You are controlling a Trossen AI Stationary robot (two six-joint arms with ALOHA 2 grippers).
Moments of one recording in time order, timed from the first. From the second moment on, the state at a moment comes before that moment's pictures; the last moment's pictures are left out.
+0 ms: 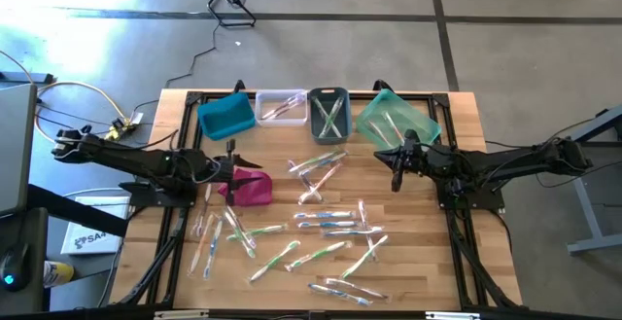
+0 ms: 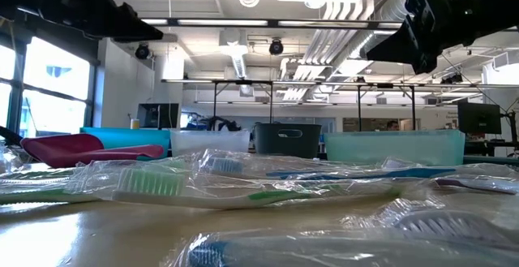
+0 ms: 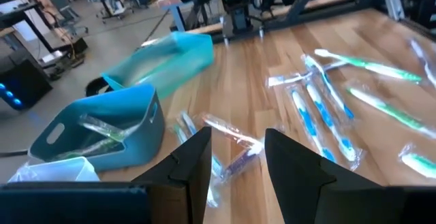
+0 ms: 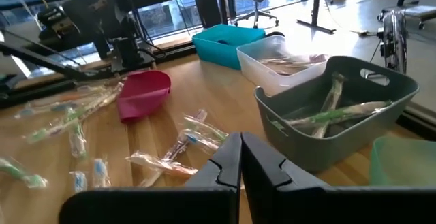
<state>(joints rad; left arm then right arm) -0.16 0.61 0.34 0.08 -0.27 0.20 0.02 0.68 0.28 0.17 0.37 0.27</state>
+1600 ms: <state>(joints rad) -0.16 0.55 0.32 0.08 -0.39 -0.07 0.02 0.68 0.28 0.35 0.50 0.29</state>
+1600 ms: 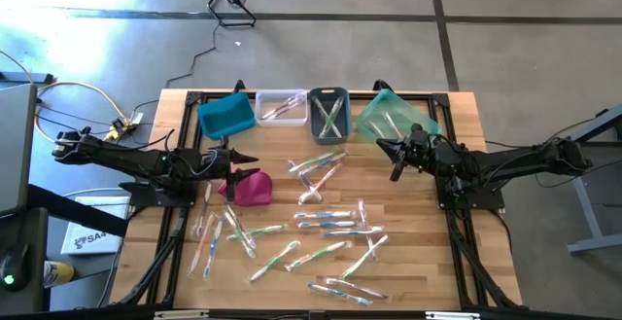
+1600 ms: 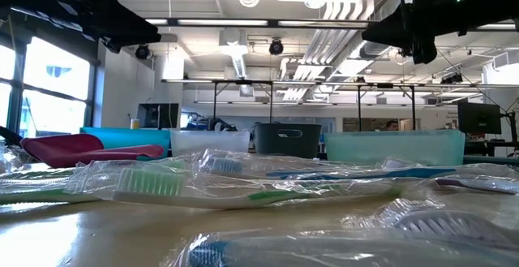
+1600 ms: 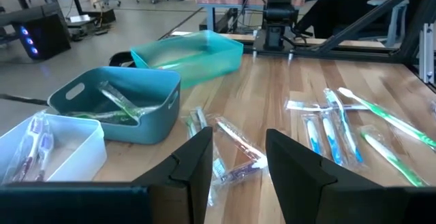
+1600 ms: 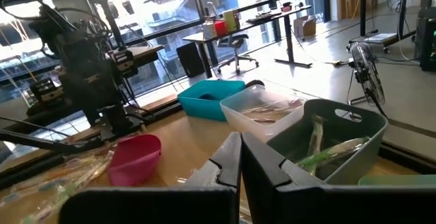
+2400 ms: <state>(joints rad) -0.16 0.55 0.32 0.08 -0.39 -0.07 0.02 1.01 0.74 -0.03 0.46 -0.01</state>
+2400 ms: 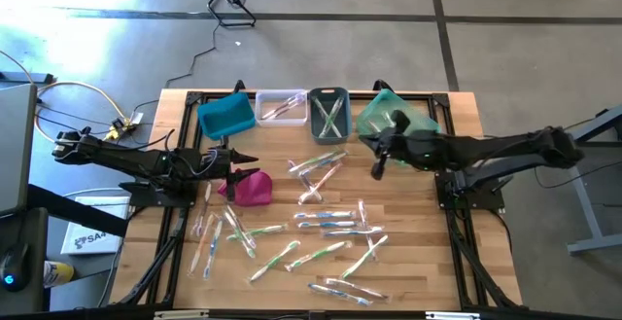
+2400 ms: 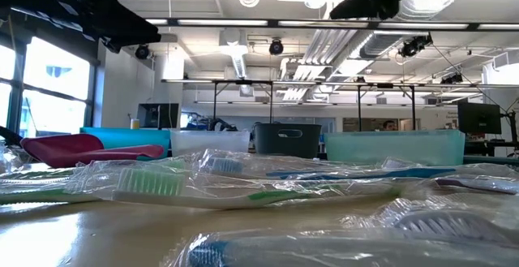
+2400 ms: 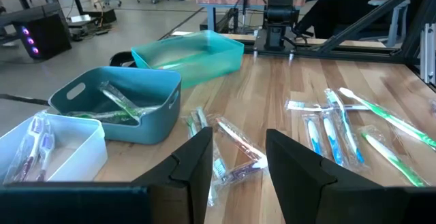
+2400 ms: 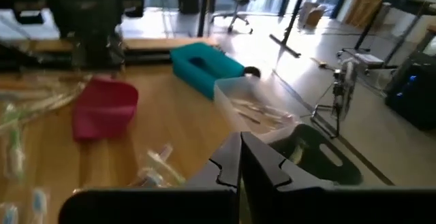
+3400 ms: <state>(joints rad) -0.16 0.55 0.32 0.08 -0.41 -0.06 0.02 1.44 1.00 -0.30 -0.04 0.01</state>
